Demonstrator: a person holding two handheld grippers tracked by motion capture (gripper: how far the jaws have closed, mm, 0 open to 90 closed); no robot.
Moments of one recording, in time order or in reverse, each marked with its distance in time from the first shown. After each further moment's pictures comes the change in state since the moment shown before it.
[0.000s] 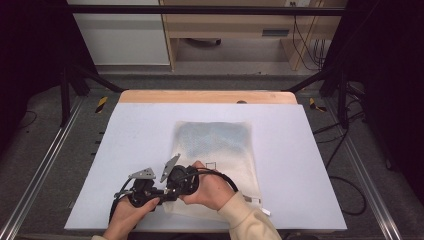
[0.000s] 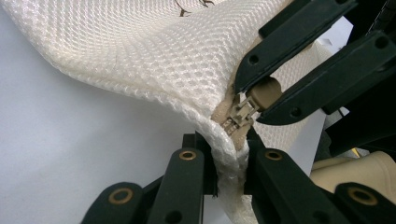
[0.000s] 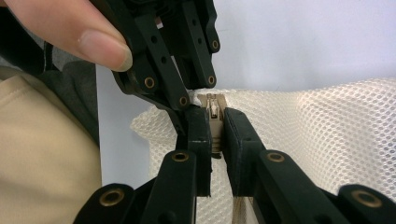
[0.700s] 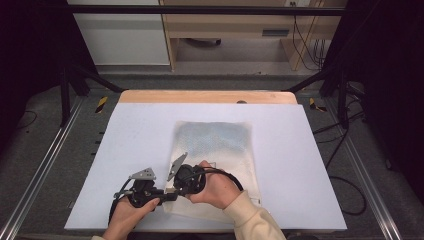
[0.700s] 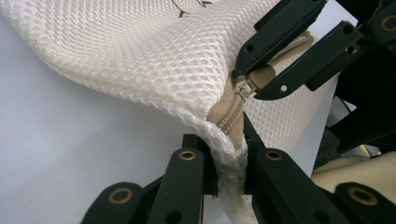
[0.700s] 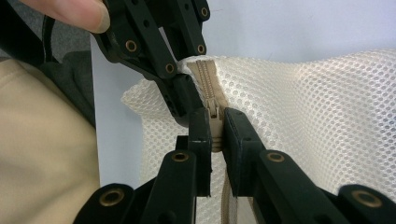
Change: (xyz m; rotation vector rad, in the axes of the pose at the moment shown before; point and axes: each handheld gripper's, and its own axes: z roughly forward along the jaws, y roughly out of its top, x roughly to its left) left arm -0.004 0.002 -0.002 0.002 0.021 0.032; right arm -0.006 -0.014 -0.005 0.013 0.009 0.031
